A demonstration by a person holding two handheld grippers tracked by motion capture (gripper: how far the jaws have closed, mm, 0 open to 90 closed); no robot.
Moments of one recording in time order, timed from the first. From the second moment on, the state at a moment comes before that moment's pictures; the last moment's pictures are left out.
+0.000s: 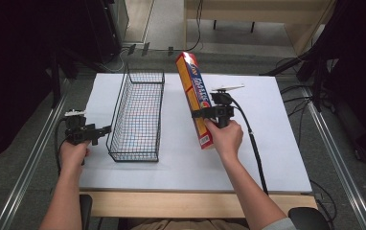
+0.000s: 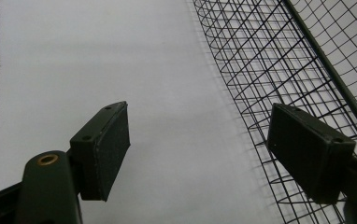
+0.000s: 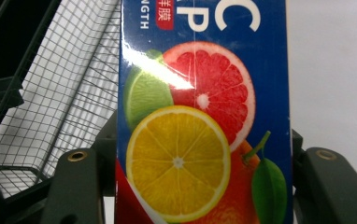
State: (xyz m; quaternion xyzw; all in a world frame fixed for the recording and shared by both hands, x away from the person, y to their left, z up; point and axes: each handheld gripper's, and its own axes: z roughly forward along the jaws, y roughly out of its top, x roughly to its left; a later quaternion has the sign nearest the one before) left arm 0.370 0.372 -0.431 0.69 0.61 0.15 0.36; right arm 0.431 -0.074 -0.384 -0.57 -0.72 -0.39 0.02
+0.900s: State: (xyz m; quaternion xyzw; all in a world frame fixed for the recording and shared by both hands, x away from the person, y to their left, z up) left arm 0.370 0.374 -0.430 0.69 0.61 0.16 0.37; right arm 0.432 0.047 -0.359 -0.54 -0.72 -0.43 0.04
